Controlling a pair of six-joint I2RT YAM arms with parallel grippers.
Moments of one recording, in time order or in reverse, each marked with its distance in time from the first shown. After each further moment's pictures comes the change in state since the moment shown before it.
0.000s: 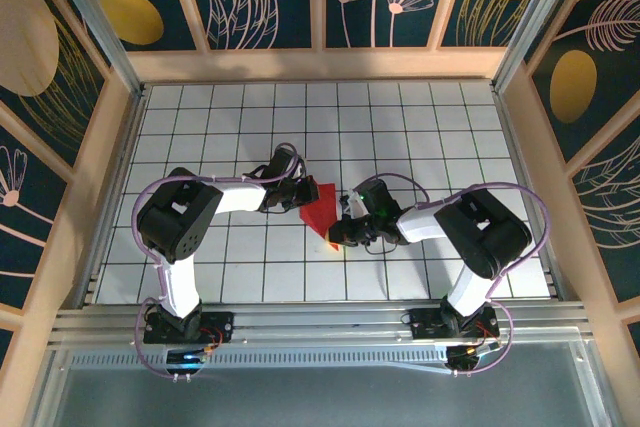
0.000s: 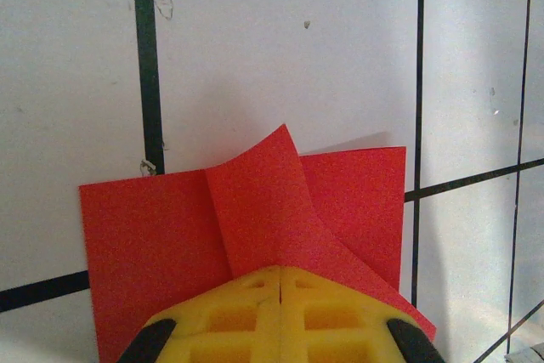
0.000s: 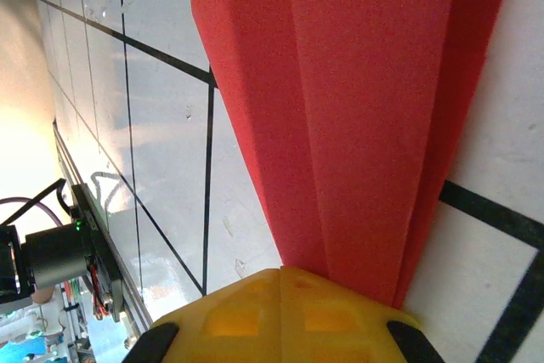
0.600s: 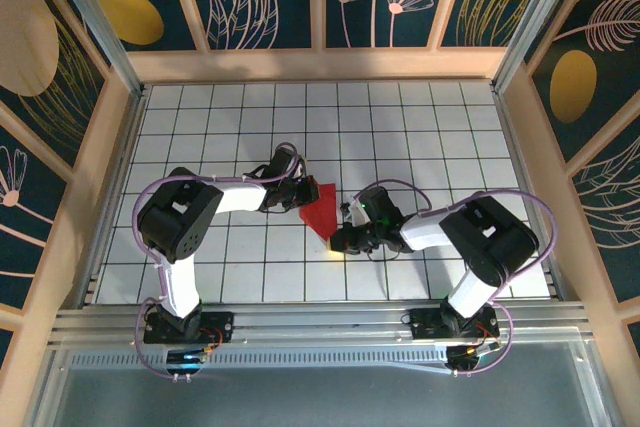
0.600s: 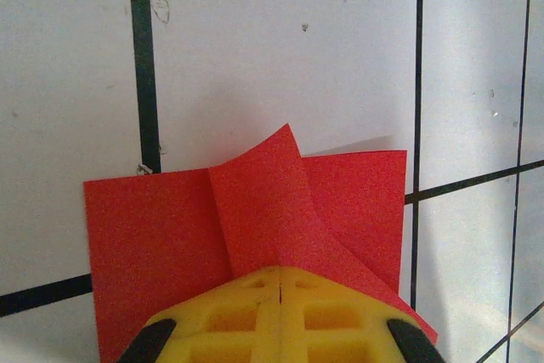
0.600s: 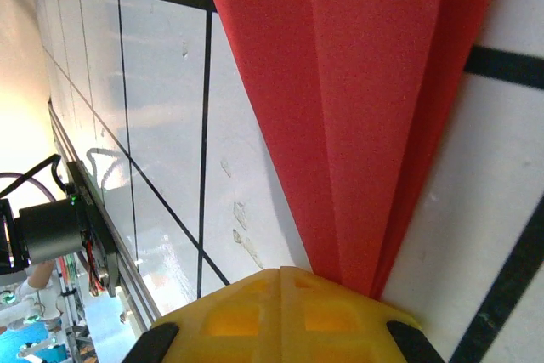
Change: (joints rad) left arm 0.000 0.004 0.005 -0.001 -0.002 0.000; right arm 0.033 -0.059 -0.063 -0.001 0.004 0.011
